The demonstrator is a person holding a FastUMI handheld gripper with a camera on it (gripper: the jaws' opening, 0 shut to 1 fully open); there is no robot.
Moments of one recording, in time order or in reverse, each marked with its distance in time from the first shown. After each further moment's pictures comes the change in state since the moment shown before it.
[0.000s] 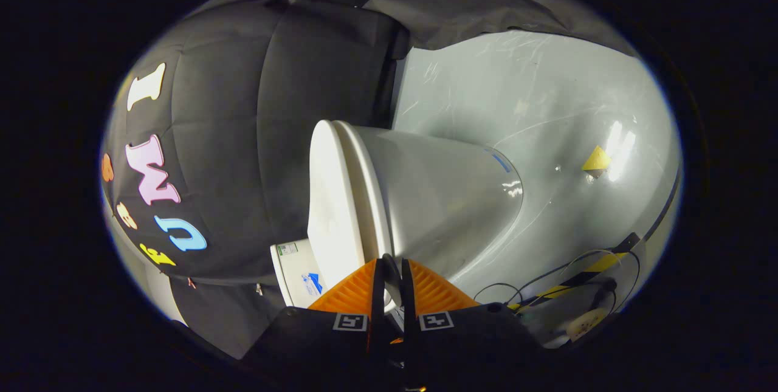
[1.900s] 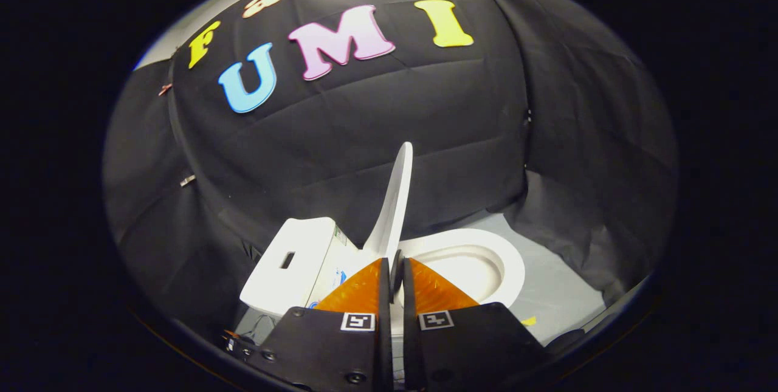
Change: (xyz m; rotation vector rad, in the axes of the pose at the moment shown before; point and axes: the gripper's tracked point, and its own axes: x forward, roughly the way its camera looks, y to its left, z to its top) arm -0.074 0.354 -0.225 -1.084 -0.500 -0.147
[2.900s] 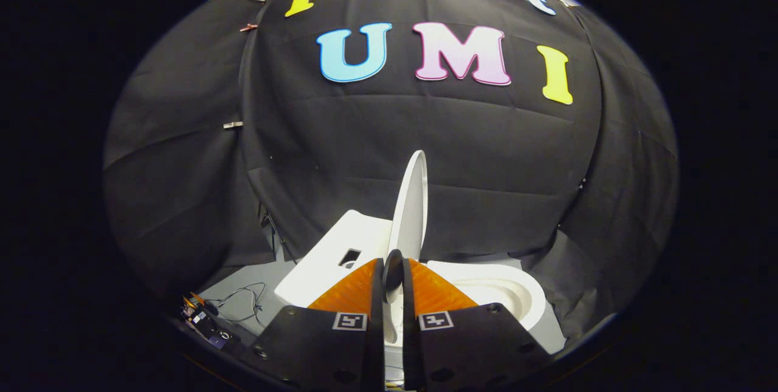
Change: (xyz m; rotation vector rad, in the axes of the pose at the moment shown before) arm 0.006 0.198 -0.020 -0.325 -0.031 0.113
